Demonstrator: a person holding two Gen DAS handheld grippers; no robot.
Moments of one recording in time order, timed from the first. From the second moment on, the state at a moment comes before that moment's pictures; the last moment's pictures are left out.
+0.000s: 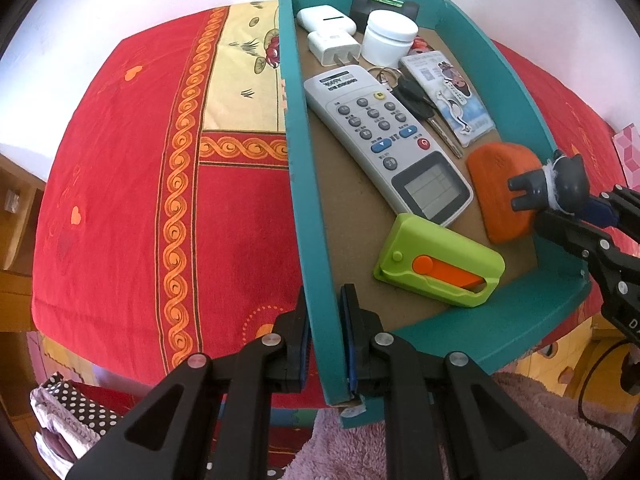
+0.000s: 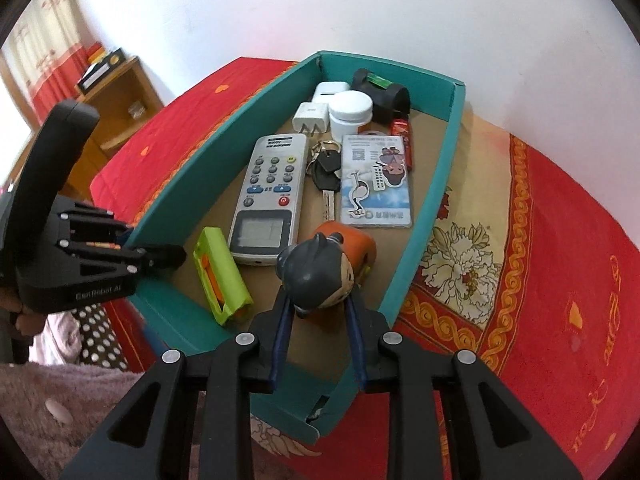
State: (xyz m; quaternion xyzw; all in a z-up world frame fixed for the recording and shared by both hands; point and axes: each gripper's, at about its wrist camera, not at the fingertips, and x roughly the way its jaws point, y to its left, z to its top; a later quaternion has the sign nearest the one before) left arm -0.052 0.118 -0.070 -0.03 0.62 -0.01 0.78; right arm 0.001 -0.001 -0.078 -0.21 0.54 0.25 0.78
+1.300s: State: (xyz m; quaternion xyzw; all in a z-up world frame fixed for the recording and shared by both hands) left arm -0.078 0.055 0.051 0.00 0.50 0.00 0.87; right arm -0.036 -0.050 0.033 -0.11 0.46 0.18 0.86
